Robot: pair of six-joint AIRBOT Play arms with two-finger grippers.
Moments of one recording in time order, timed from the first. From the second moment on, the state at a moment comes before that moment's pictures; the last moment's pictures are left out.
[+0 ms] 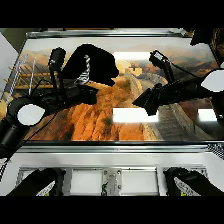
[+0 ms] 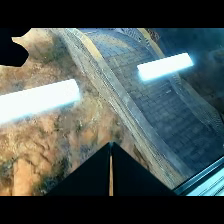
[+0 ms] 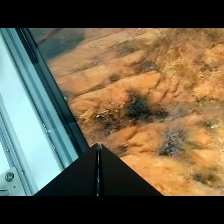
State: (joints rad) left arm -0.48 -0.89 1.05 1.18 -0.76 -1.65; right arm 0.21 -1.06 1.27 -0.78 1.36 0.86
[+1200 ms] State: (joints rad) left arm -0.16 -1.61 1.54 1.26 -0.70 -1.62; right arm 0.21 -1.07 1.27 -0.78 1.36 0.86
